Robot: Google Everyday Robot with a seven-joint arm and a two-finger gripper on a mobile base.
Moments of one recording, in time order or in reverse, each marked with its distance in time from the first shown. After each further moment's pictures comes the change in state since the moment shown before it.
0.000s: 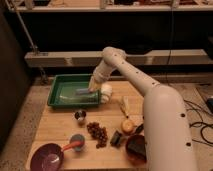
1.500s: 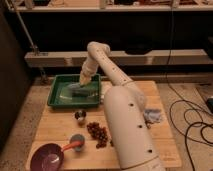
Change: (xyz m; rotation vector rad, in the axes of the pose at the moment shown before) arm -0.024 -0.089 0.058 -0.032 0.052 -0.056
